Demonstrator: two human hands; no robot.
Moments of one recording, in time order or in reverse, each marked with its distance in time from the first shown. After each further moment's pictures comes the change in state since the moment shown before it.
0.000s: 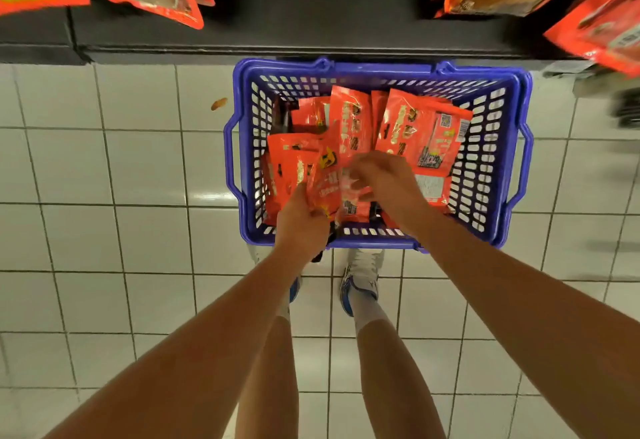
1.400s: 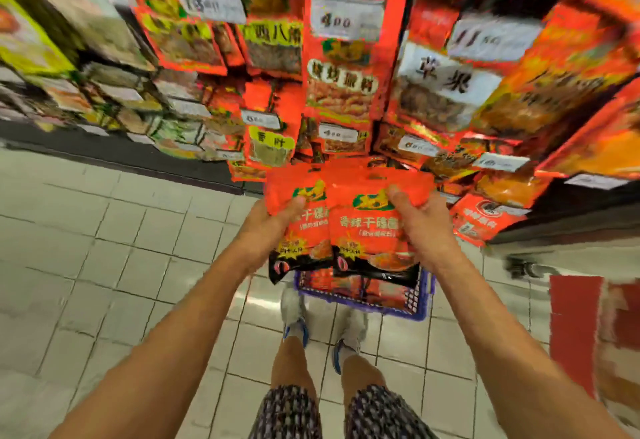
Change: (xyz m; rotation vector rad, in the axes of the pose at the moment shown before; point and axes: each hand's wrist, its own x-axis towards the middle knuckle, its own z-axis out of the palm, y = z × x) left_hand -0.379 0.235 -0.275 -0.536 0.102 0.340; right_hand -0.371 -0.342 -0.124 0.234 0.080 -0.460
